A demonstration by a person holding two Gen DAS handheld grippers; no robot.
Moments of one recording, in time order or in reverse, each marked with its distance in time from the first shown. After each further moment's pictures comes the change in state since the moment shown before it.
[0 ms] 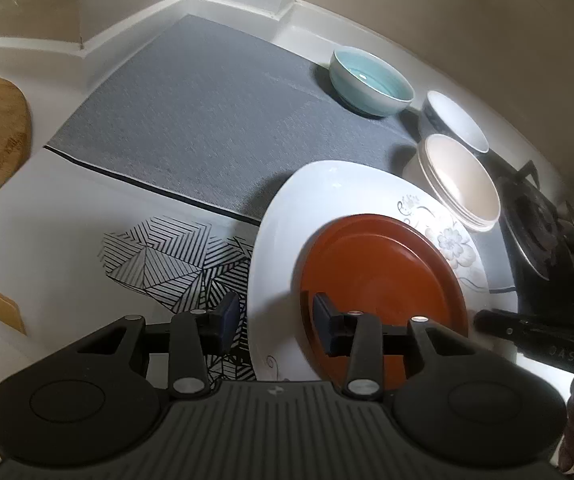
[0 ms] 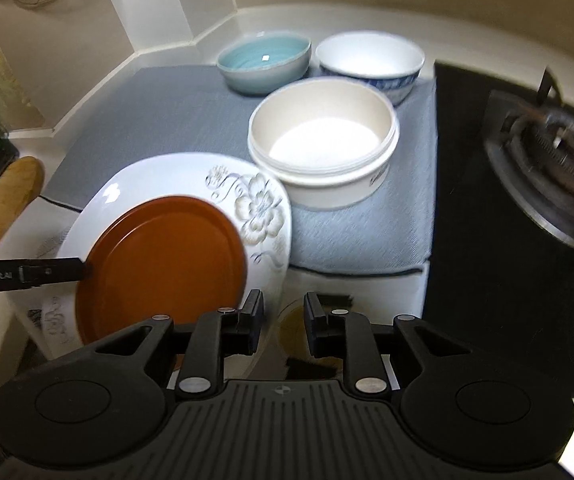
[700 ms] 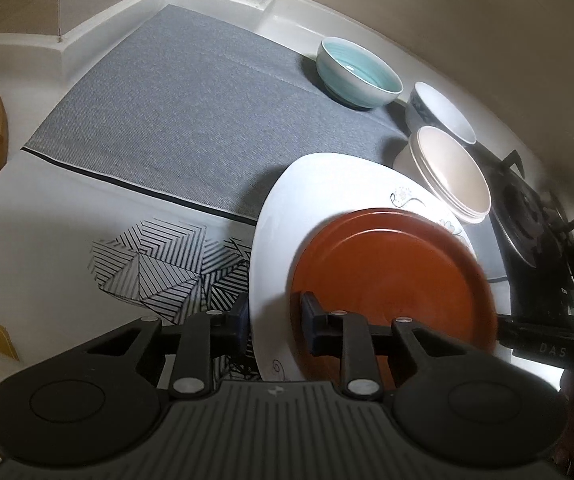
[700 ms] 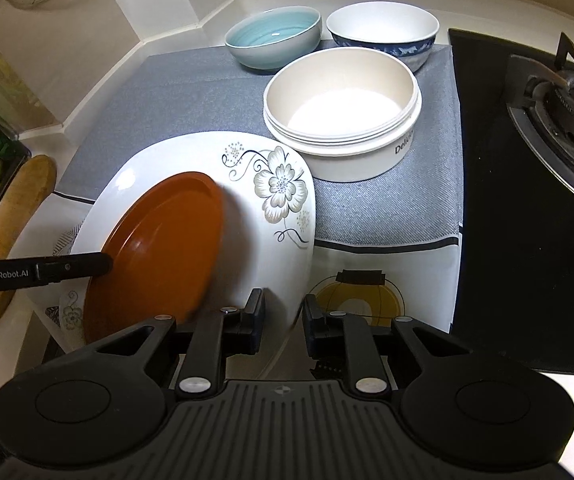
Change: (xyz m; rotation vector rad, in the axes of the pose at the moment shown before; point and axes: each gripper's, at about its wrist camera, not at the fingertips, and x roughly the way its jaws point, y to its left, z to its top) left arm 0.008 0.014 0.005 0.028 0.023 -0.072; right arm 0.011 0.005 -0.004 0.041 0.044 0.058
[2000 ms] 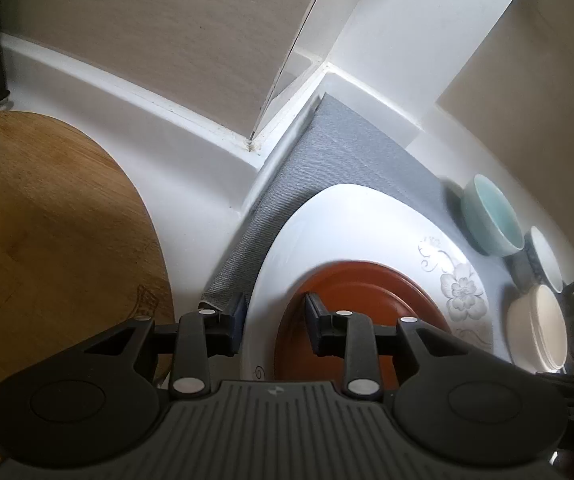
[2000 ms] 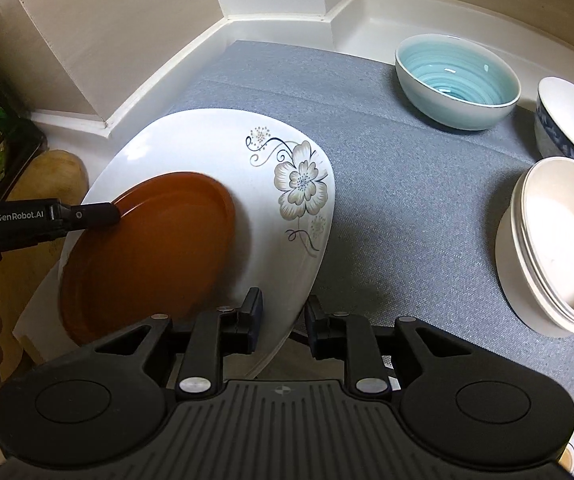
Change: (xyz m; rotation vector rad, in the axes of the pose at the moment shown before) left arm -0.005 0.144 0.092 -0.178 -0.133 0.102; right arm 0.088 0.143 0.086 -0.134 0.042 -0.002
